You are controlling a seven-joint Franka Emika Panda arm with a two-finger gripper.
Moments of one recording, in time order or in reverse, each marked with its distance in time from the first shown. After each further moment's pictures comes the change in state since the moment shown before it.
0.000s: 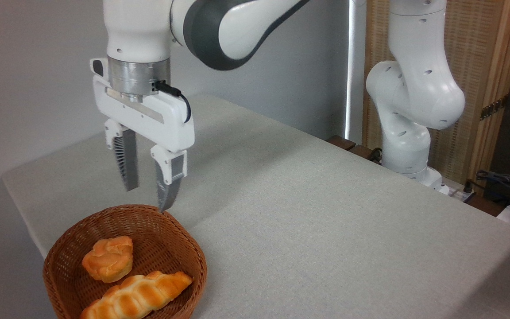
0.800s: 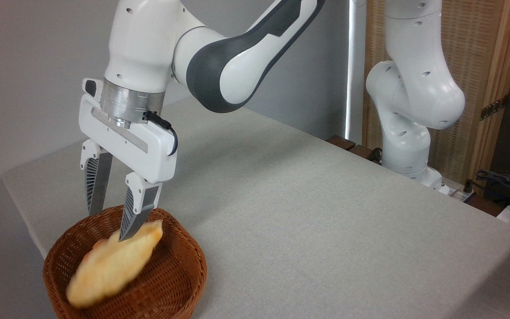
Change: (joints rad) arm 0.002 0.067 0.003 -0.076 -0.052 0.398 0.018
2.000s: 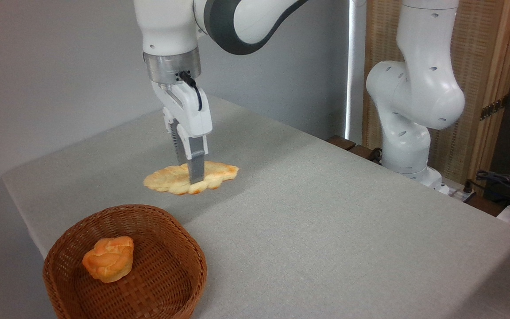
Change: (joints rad) arm -0.006 -0.230 -0.084 -0.127 0.057 -0.467 0.244
